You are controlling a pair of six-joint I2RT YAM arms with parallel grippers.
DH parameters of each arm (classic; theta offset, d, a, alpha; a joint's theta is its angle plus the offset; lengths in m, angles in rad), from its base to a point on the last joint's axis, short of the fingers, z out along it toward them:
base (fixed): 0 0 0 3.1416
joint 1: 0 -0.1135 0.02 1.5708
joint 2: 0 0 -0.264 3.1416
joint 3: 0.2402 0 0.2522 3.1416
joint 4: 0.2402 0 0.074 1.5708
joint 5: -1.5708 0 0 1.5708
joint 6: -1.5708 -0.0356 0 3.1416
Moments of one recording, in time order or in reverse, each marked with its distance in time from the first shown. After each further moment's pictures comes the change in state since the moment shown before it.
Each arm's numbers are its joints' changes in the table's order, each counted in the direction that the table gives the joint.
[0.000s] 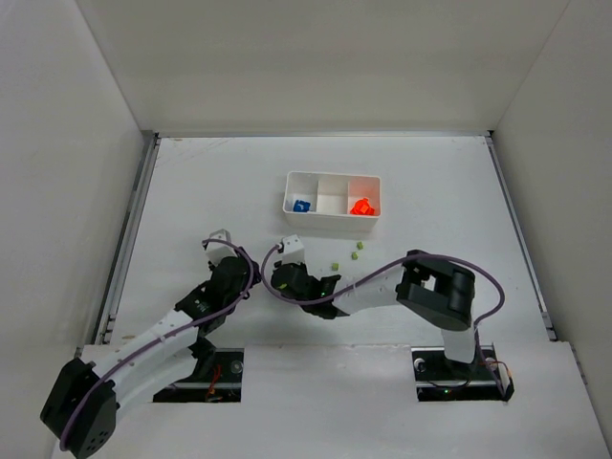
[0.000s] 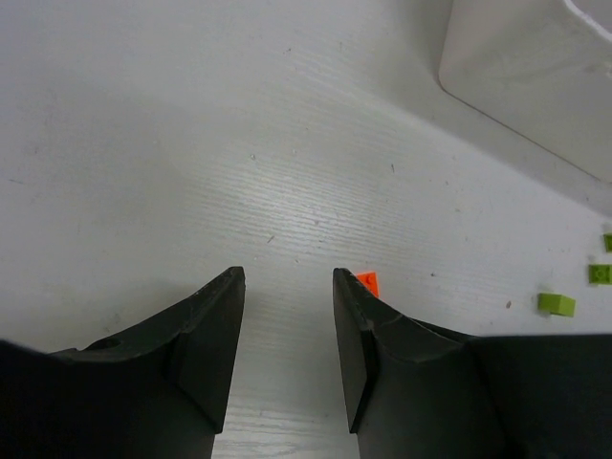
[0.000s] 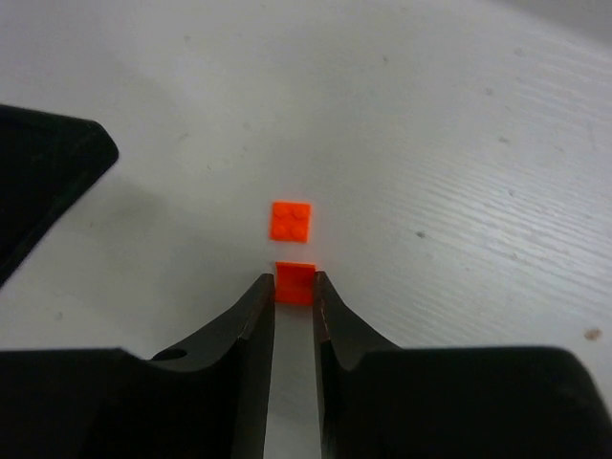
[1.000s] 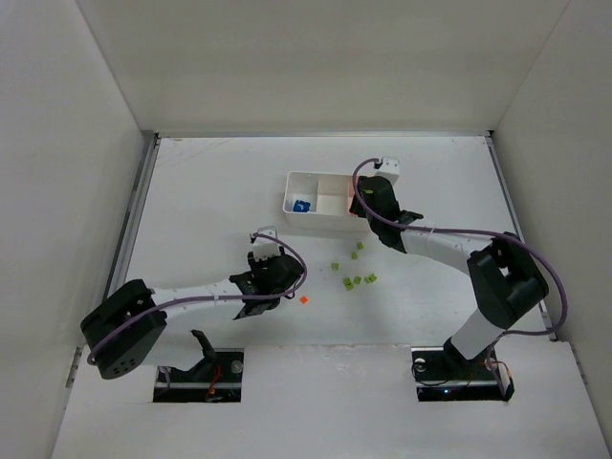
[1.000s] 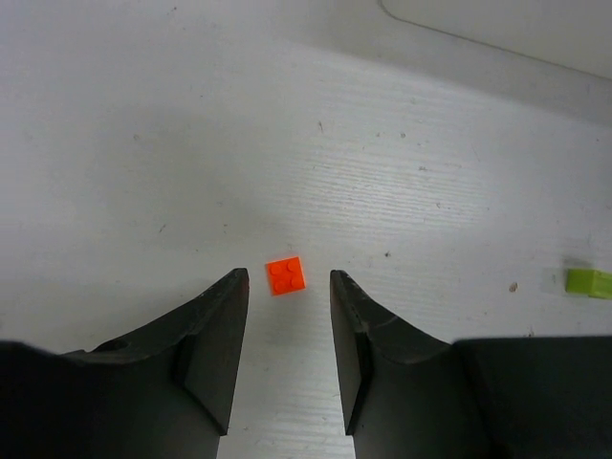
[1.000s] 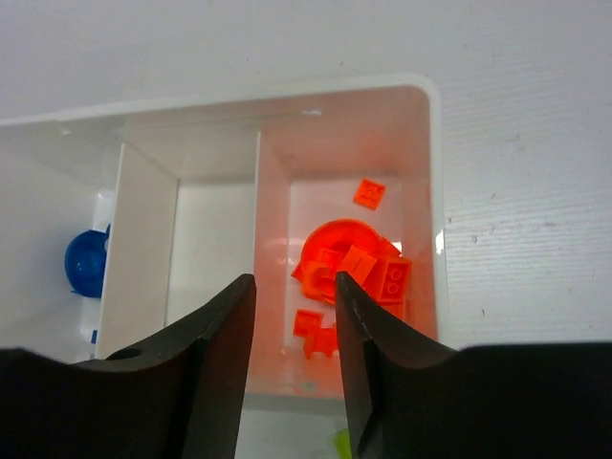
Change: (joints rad) left arm 0.326 0.509 0.246 0.005 0.274 0.083; right arm 0.630 -0.330 -0.099 0.043 0.082 0.099
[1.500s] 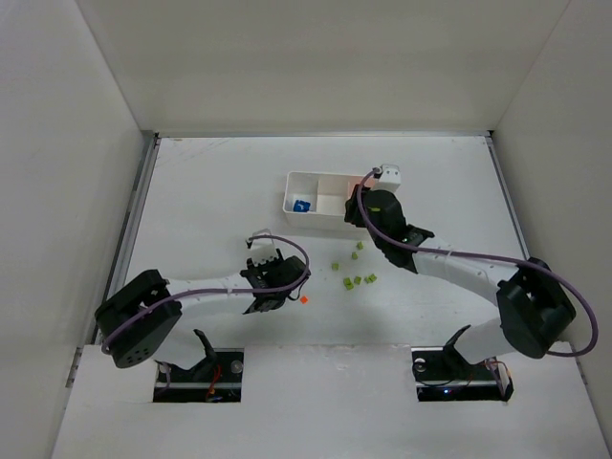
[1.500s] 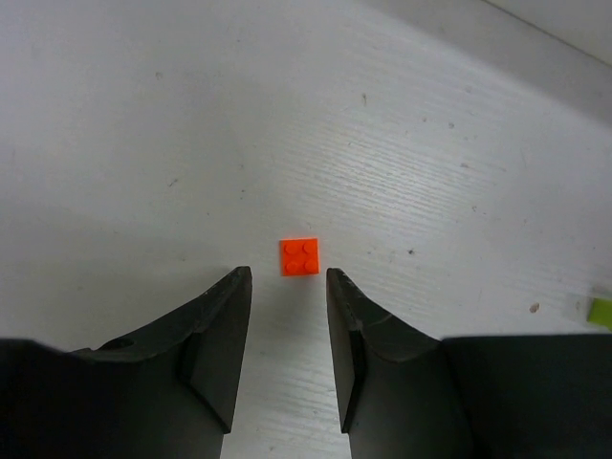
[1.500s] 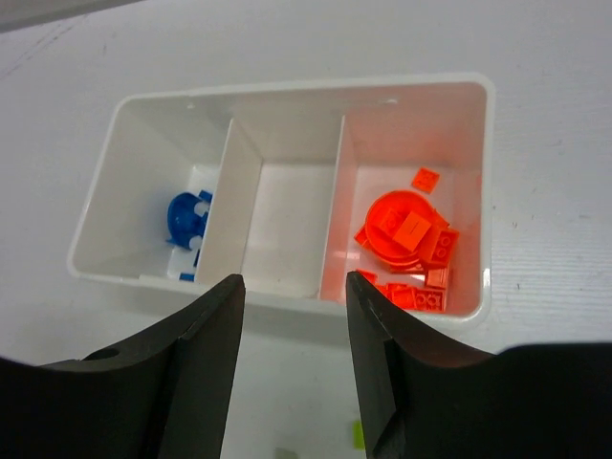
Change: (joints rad) left arm 0.013 0.098 0.077 0.174 0.024 0.256; right arm -0.089 -0.188 -0.099 -0.037 0.001 0.021
